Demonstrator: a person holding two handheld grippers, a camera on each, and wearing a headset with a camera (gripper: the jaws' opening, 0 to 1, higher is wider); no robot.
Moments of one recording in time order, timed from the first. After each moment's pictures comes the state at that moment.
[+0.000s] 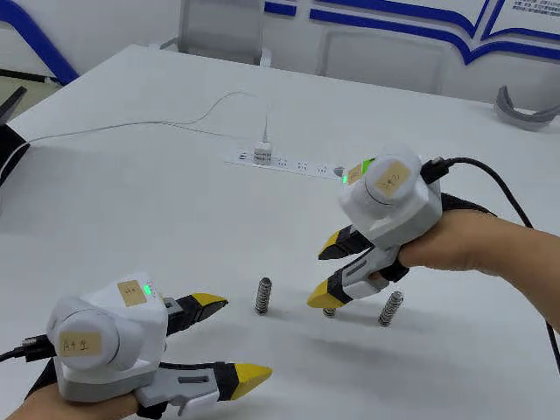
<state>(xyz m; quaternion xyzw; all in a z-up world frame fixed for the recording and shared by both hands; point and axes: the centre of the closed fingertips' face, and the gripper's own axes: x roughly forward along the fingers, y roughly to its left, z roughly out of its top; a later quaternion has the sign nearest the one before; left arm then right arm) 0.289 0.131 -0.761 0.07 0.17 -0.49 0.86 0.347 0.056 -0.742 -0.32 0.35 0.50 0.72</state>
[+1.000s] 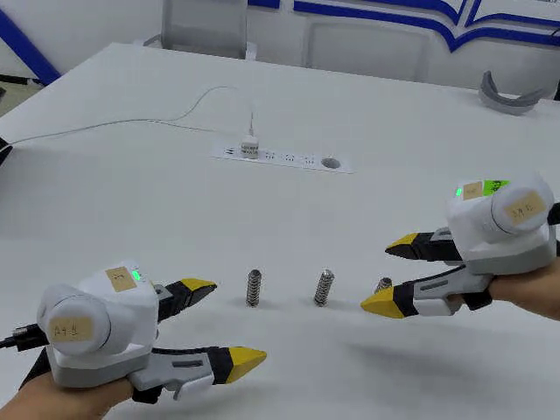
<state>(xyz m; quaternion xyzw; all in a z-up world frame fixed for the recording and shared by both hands) 0.296 0.129 -0.757 0.07 0.17 -0.48 0.86 0.328 -0.027 -0.739 -0.21 0.30 0.42 0.83</state>
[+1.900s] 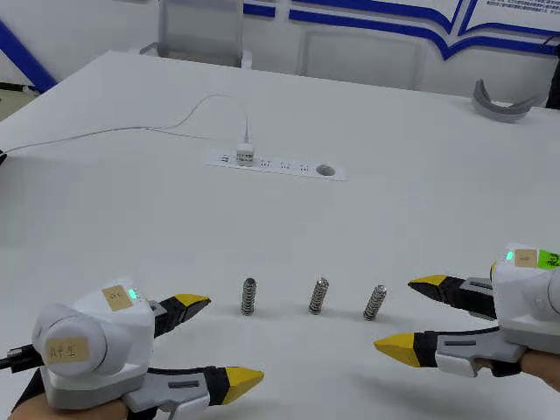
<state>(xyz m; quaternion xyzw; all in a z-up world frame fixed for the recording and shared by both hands) 0.291 0.129 -0.763 0.06 0.17 -0.48 0.86 0.301 -0.046 -0.748 -0.15 0.25 0.39 0.87</state>
